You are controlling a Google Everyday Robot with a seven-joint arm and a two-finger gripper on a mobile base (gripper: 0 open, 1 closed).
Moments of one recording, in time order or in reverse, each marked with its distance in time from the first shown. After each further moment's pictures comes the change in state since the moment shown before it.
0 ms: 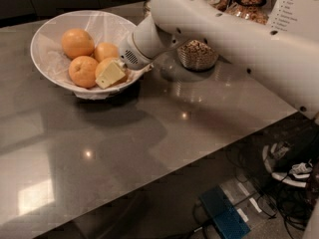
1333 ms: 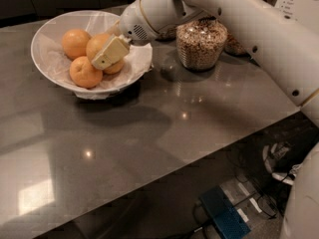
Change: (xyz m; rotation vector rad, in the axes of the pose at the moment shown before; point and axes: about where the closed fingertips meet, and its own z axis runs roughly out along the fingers) arm -0.053 0.006 -0.044 -0.160 -0.154 -0.280
